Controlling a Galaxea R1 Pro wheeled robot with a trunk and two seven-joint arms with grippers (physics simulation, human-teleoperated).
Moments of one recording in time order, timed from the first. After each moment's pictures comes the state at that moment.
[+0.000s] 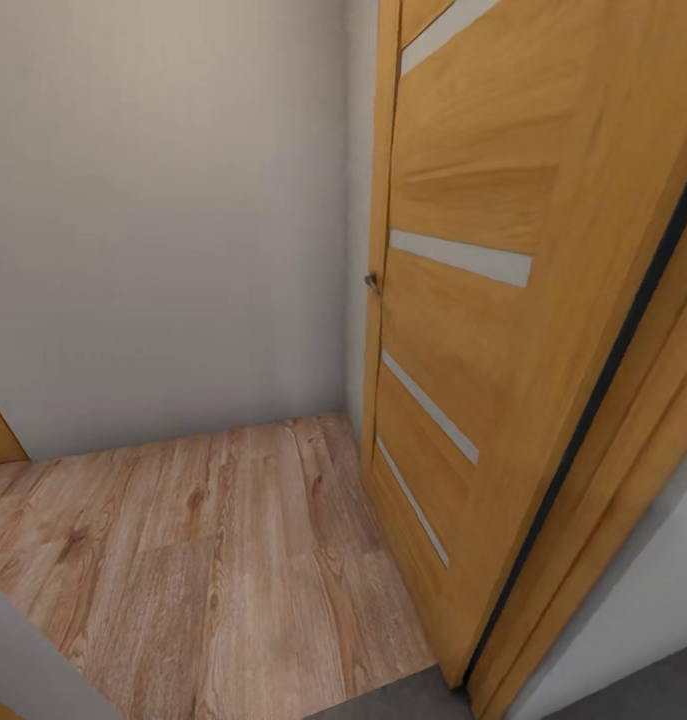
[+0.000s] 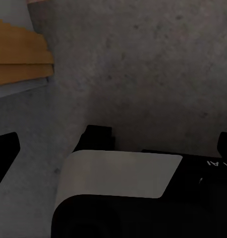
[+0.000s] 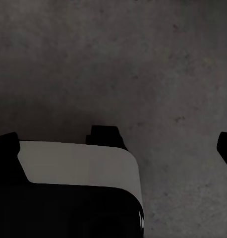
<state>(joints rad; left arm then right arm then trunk) -0.35 -0.07 0.00 0.00 0.09 0.06 0.15 -0.26 0.07 0.51 0.03 -0.40 -0.11 -0.20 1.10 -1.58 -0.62</state>
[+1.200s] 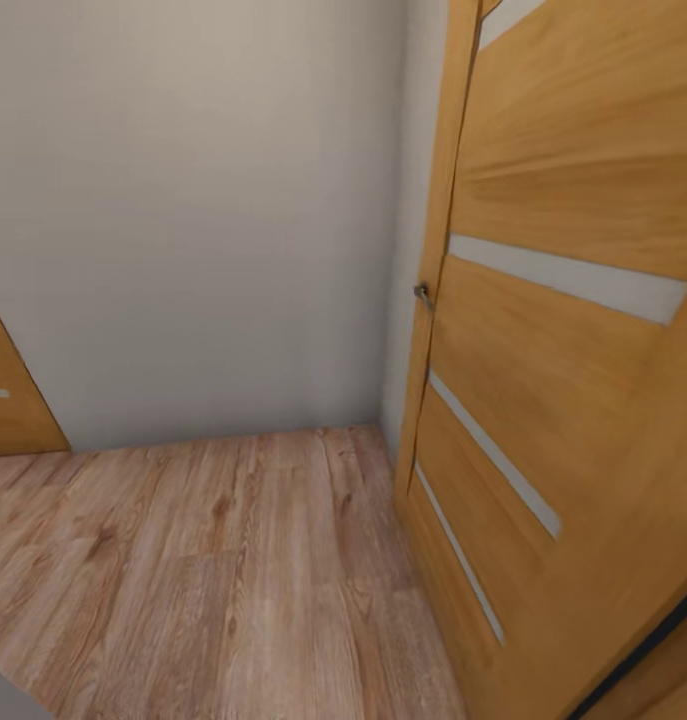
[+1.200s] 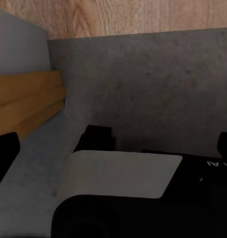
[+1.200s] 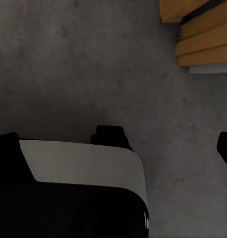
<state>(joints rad) -0.35 -0.07 0.00 0.00 0.09 0.05 0.15 -0.26 0.07 0.51 0.03 -0.40 -0.11 -0.18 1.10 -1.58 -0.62</state>
